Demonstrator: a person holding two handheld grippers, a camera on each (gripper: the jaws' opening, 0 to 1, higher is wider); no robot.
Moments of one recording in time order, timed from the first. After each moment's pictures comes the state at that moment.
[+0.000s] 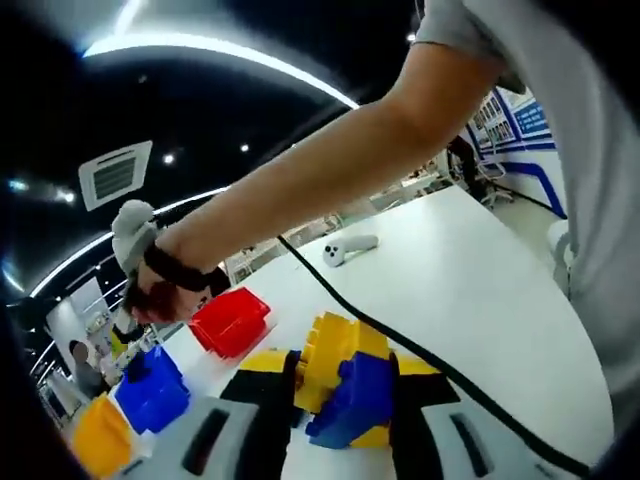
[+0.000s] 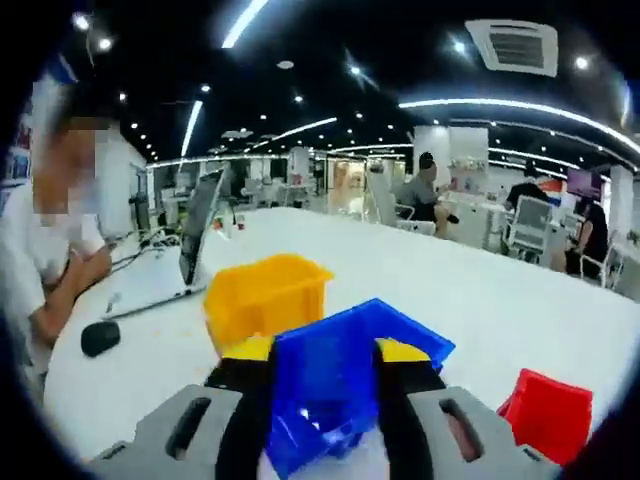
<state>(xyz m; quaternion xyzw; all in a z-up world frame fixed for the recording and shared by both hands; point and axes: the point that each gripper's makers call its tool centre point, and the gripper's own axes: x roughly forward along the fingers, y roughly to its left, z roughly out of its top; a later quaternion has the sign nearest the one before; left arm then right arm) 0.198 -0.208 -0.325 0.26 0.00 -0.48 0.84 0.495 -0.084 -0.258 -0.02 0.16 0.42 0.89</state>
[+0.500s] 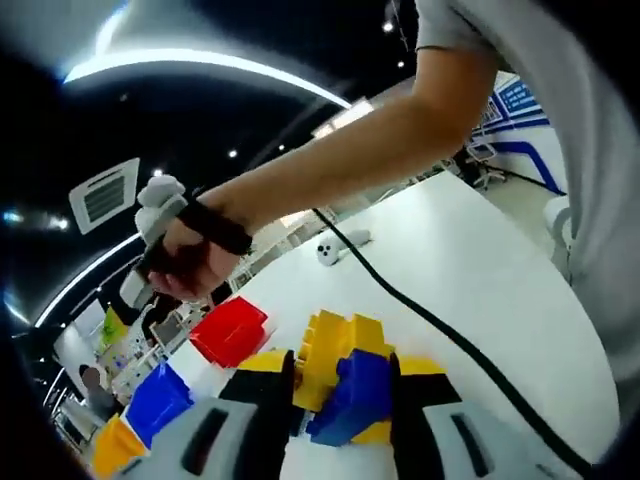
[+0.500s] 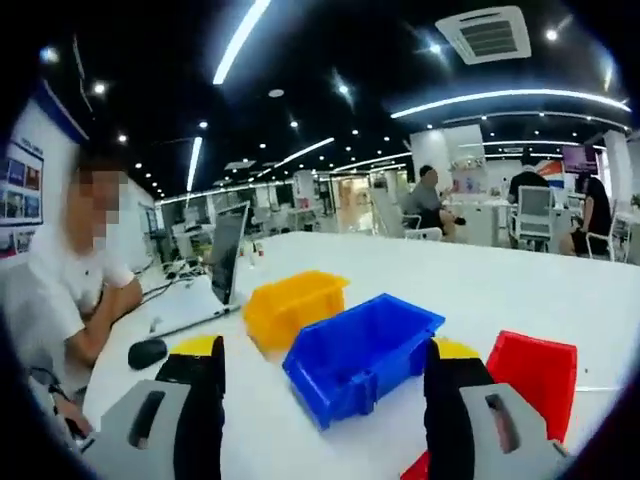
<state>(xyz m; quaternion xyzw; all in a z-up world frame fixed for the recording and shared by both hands) 0.195 -0.219 -0.325 0.31 -0.01 -0.48 0.82 0.410 -0.145 -0.213 0.00 0.10 0.45 0.89</state>
